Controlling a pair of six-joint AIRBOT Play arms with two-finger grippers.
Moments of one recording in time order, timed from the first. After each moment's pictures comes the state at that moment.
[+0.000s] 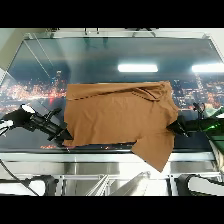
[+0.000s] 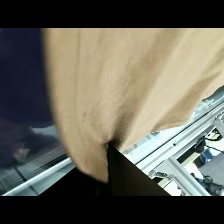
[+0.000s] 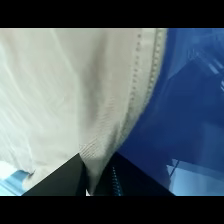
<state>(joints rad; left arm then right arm) 0.23 -1.58 0.76 0.97 -1.38 -1.14 -0.52 -1.42 0.62 -0.82 1.17 1.05</state>
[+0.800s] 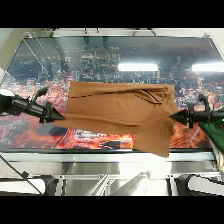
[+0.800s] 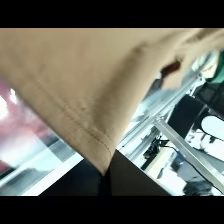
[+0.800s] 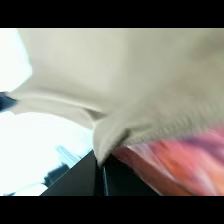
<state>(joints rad) 0.35 -1.59 1.09 0.78 -1.64 -1.10 -0.54 -1.42 0.77 -0.50 1.45 1.00</state>
